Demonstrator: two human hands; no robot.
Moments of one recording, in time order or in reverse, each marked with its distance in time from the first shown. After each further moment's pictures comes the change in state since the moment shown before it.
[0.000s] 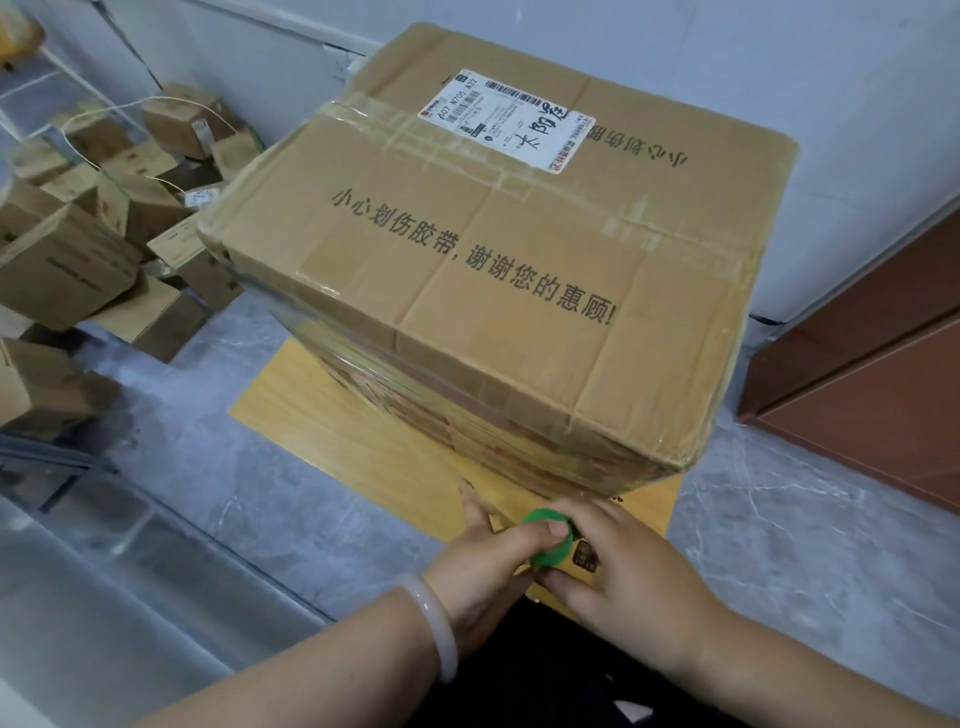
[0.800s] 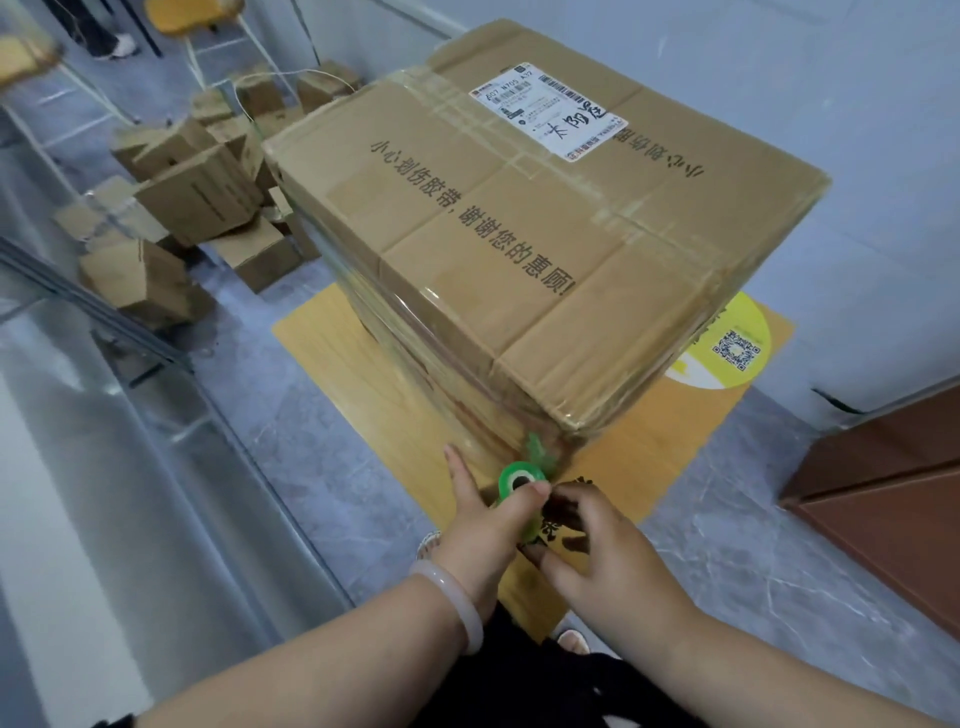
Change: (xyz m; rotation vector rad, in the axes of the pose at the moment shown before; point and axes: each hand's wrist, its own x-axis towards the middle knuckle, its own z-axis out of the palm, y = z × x) left_hand 0.013 -0.046 0.071 -0.007 0.442 0.218; right_hand -0.010 0.067 -0.025 0.202 -0.076 -0.075
